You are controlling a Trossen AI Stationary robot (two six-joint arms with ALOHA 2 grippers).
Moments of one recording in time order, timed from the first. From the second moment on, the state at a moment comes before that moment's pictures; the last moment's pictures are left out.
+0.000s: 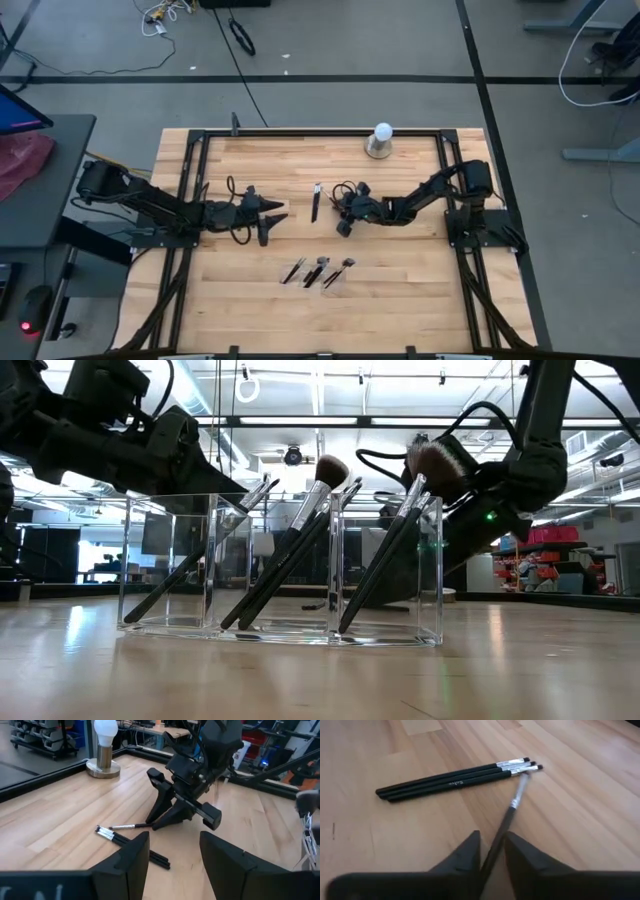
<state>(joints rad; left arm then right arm) -0.14 1.28 0.20 0.87 -0.44 -0.28 -0.06 1.96 0.62 0.63 0.37 0.20</state>
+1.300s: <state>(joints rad) -0.17 1.64 0.64 1.06 -0.18 0.09 0.31 1.36 0.40 1.07 0.26 -0.08</state>
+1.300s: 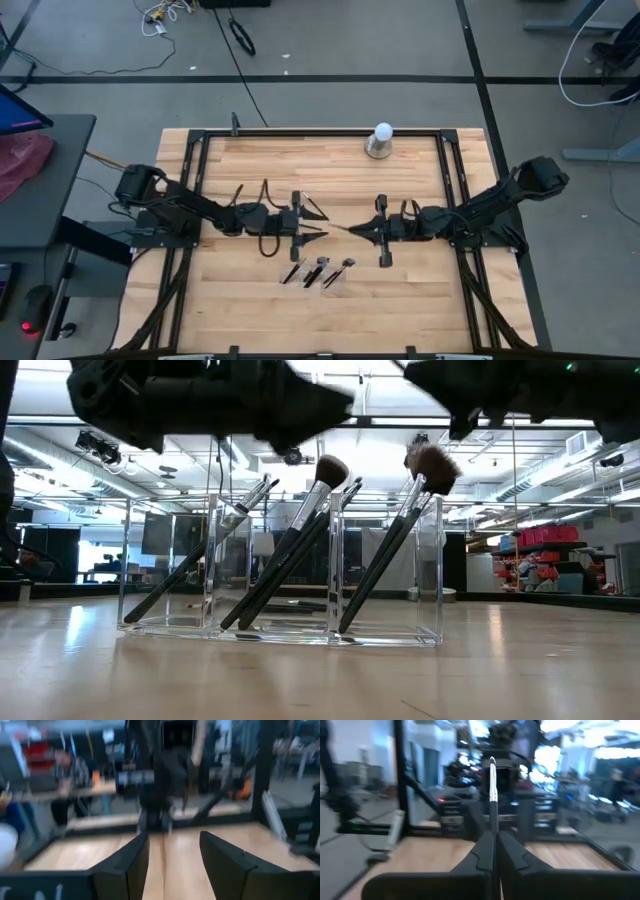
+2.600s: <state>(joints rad) -0.38 1.41 0.82 0.64 -0.30 0.13 0.35 1.23 0.40 0.89 0.35 -0.08</state>
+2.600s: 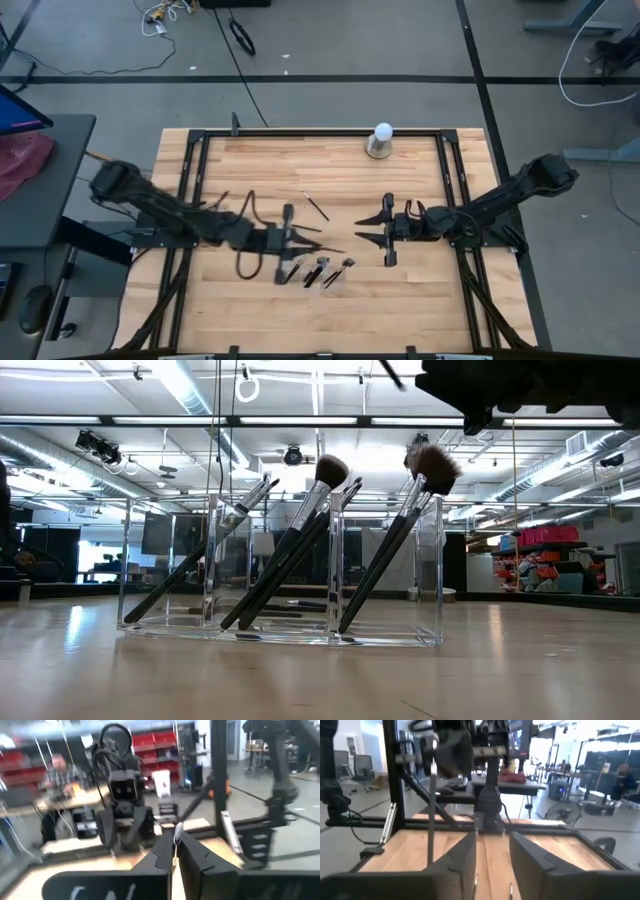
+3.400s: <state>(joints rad) -0.44 1.47 1.02 -0.36 -0.26 -0.59 0.36 1.20 0.40 0.74 0.35 0.00</state>
